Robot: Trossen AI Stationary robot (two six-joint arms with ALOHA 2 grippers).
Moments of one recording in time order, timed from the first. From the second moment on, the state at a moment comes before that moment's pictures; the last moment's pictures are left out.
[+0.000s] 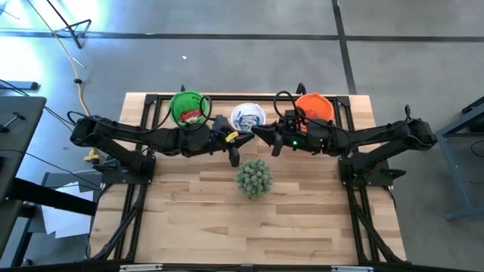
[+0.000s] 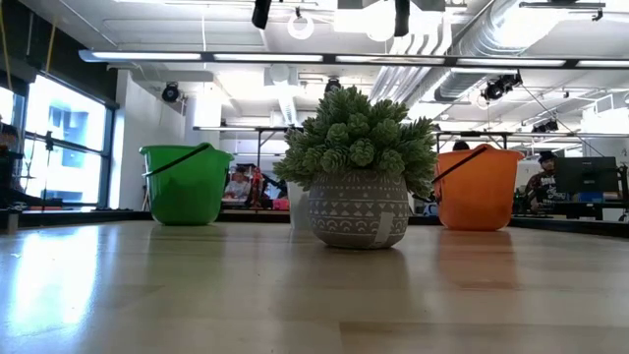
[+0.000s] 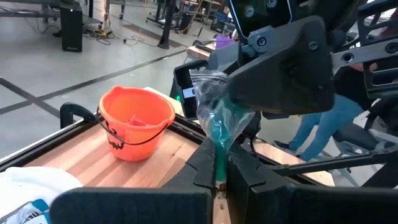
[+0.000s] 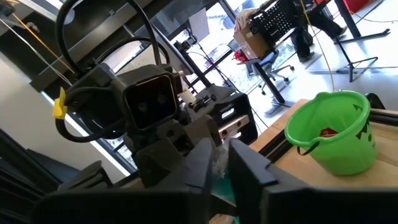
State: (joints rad) left arm -0.08 1.41 1.13 0.13 -0.40 -0.36; right arm 0.05 1.28 0.93 0.44 0.28 0.65
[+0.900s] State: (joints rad) left arm -0.12 1.41 1.13 0.13 -0.30 -0.21; right arm 0.02 1.28 0.94 0.40 0.26 0.65
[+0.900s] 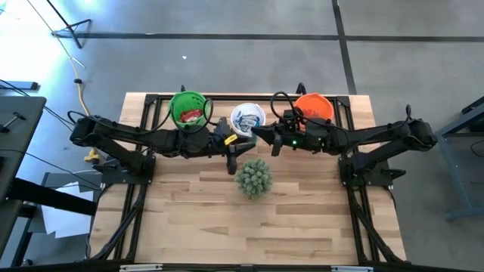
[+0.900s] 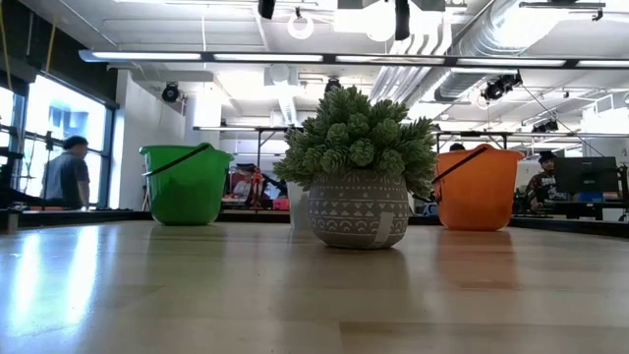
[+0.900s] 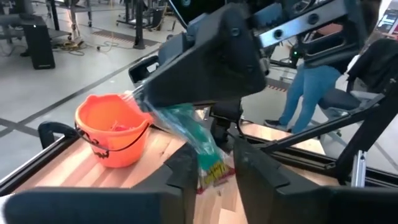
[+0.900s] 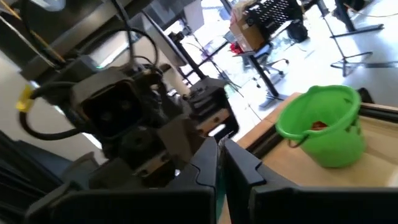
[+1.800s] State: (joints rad) left arm -0.05 1.41 1.13 0.12 -0.38 -0.30; right arm -0.49 0.86 0.94 -0.71 0.47 0.59
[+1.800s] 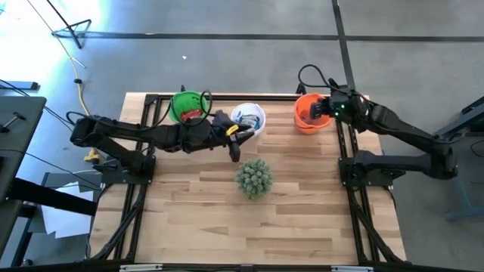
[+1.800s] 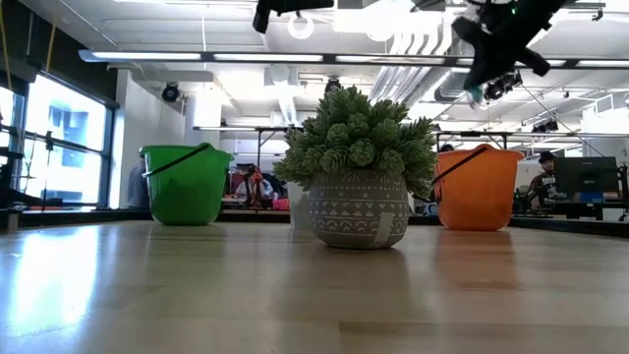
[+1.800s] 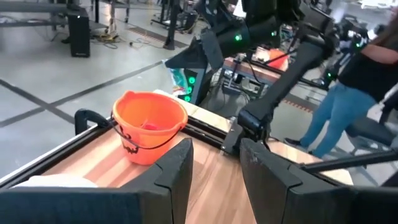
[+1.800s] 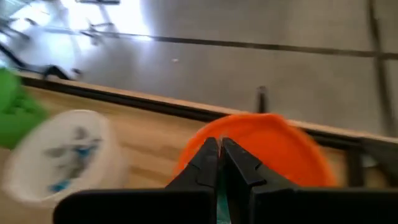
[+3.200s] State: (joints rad) left arm -0.12 1.29 1.13 -0.18 -0.35 -0.46; right arm -0.28 0.84 0.93 -0.58 -0.04 0.61
